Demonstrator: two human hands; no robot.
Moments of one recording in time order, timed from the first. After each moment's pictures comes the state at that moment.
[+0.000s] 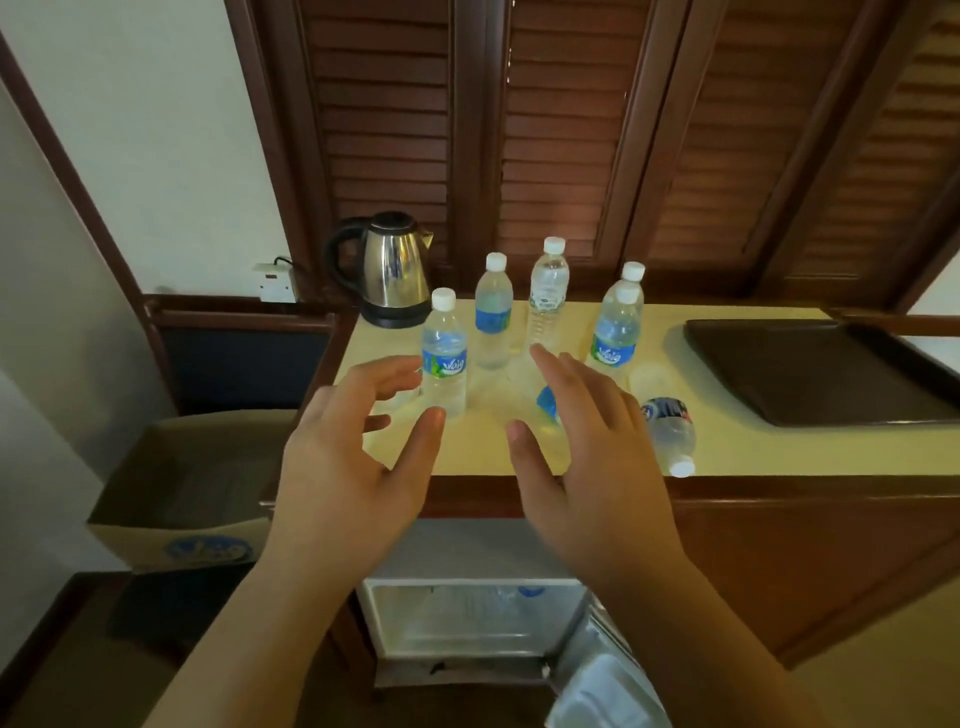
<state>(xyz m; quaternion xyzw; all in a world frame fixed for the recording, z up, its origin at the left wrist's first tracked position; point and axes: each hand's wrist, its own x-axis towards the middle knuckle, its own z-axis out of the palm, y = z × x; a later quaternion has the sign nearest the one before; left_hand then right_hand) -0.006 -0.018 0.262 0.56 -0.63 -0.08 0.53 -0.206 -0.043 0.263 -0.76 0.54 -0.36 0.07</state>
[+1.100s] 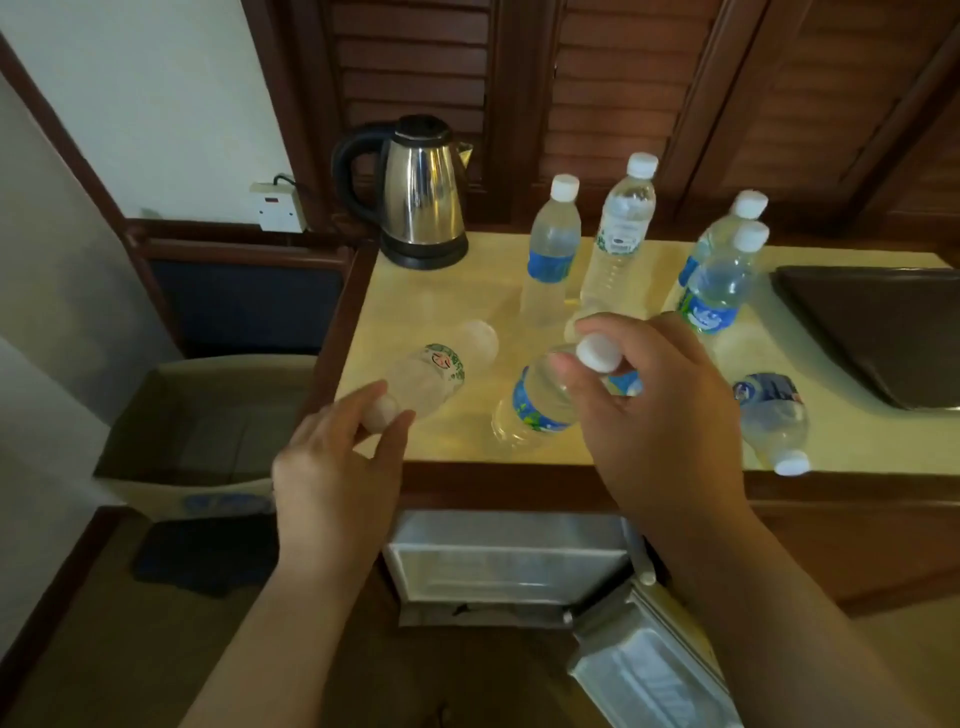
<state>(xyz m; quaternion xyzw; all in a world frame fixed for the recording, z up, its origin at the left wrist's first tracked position) 0.063 -0.088 0.160 0.70 -0.59 0.02 0.40 -0.165 -0.133 0.233 -0.71 0.56 -0.43 0.05</state>
